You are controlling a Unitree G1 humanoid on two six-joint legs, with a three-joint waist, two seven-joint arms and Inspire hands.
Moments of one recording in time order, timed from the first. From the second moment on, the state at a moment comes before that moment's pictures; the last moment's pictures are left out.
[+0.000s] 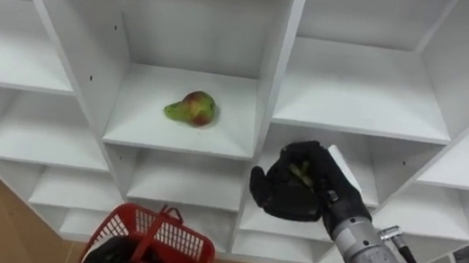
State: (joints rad) left arm 0.07 0.18 -0.07 0.70 0.07 0.10 -0.16; right arm 0.14 -0.23 0.22 0.03 -0.06 0.06 0.14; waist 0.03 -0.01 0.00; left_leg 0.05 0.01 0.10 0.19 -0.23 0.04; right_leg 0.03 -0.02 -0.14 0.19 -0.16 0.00
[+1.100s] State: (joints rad) left arm -0.12 0.17 -0.28 0.49 0.01 -0.10 -0.17; right arm -0.08 -0.20 0.39 0.59 0.08 -0.13 0.09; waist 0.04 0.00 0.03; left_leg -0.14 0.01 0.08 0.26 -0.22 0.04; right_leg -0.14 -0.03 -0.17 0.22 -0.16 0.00
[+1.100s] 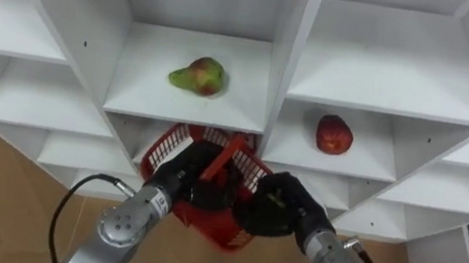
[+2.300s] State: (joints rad) left arm -0.08 0.19 -0.28 0.92 0.01 -0.08 -0.24; right arm -0.18 -0.18 0.41 0.82 0.22 -0.09 0.08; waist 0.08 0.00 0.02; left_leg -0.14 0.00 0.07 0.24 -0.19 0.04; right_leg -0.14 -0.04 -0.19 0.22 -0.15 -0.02
